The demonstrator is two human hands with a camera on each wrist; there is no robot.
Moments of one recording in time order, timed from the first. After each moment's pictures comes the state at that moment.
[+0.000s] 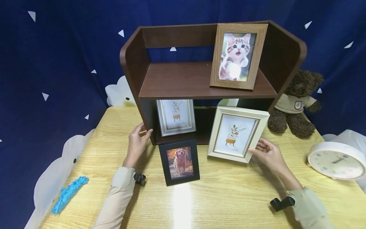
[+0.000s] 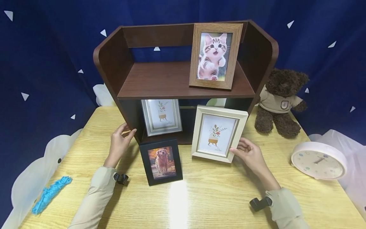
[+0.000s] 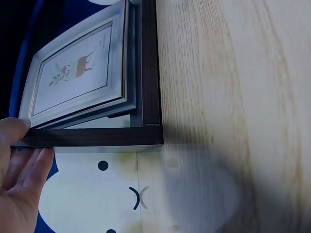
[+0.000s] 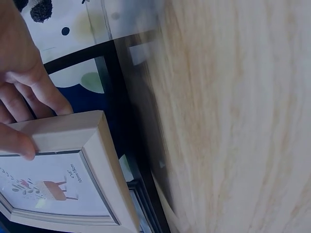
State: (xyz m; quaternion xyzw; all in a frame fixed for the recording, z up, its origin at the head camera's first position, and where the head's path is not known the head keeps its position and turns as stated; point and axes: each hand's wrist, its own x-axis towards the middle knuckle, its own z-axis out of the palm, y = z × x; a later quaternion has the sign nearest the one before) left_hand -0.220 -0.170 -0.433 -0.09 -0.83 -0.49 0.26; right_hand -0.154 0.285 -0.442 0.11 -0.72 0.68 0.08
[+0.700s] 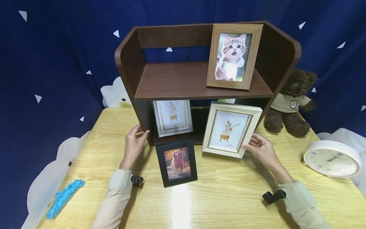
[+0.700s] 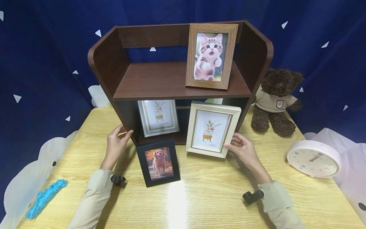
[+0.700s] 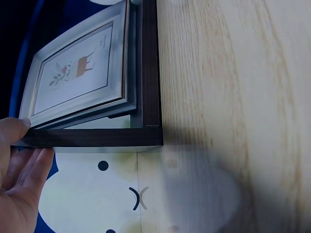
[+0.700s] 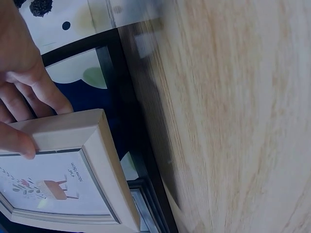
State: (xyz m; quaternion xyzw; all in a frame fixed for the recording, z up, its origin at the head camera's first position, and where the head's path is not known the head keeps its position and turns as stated) left_hand -0.218 -0.170 -0.433 -0.08 -0.83 -0.49 0.26; right_hand -0.169 0.278 -0.440 0.10 -0.74 0.66 0.10
